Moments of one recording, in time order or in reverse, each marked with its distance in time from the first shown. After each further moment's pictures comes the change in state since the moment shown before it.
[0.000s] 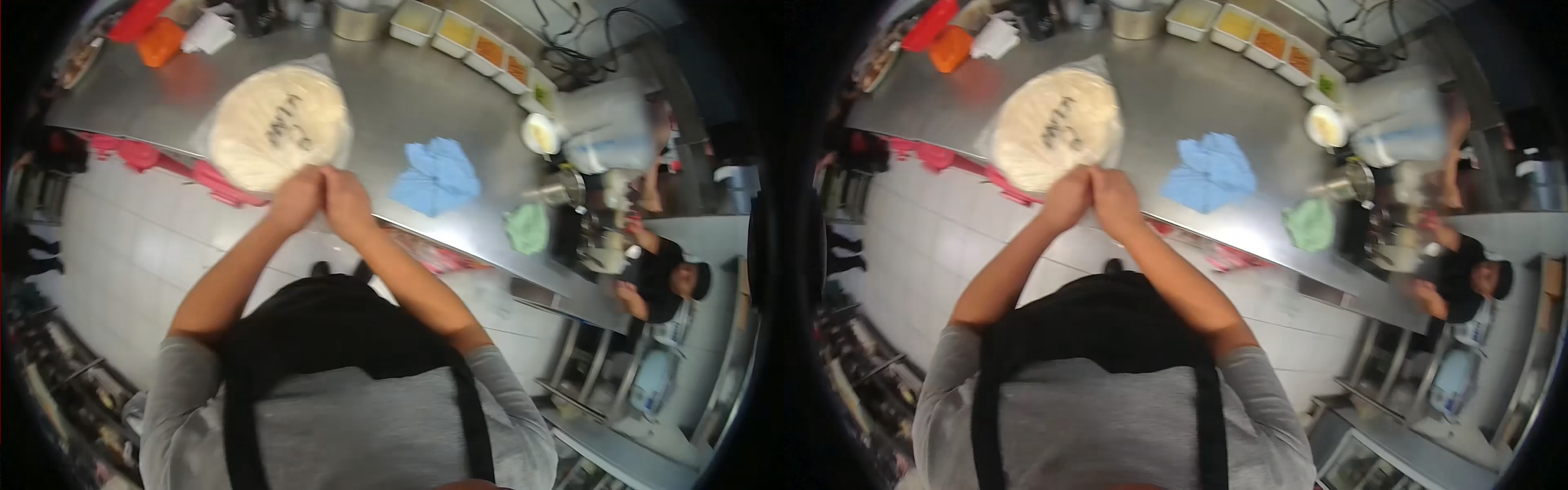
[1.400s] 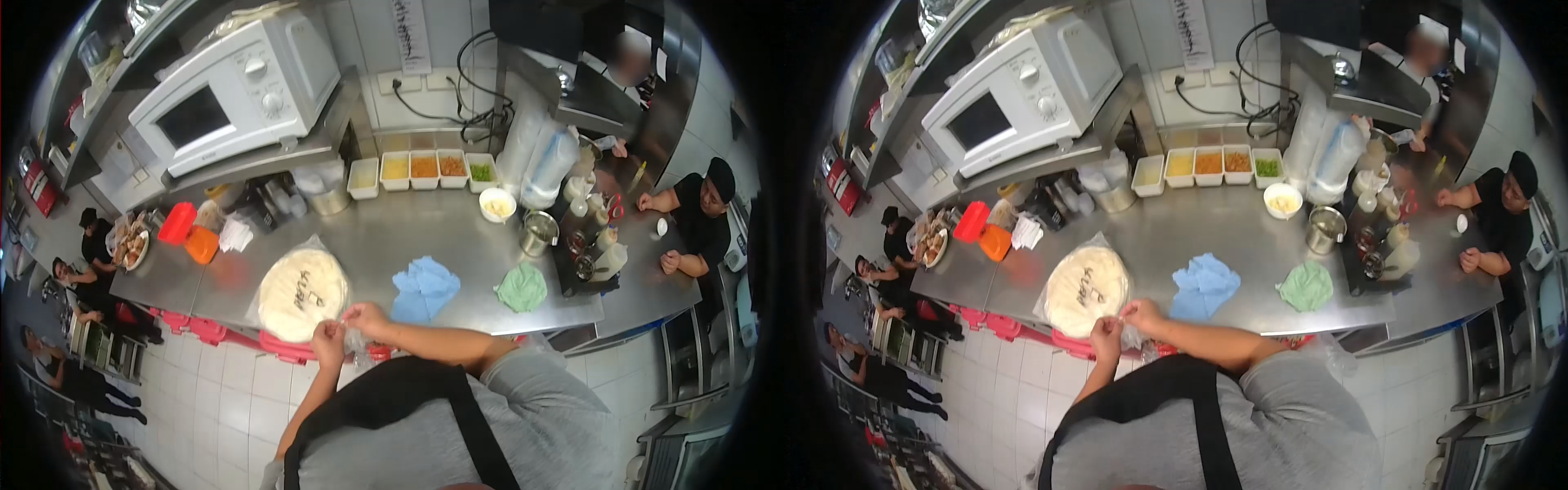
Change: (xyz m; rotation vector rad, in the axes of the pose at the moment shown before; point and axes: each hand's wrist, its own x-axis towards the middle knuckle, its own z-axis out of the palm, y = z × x) left_hand -0.010 0.036 0.017 -0.383 0.515 -0.266; right_hand 0.024 0.039 -0.012 0.943 -0.165 0.548
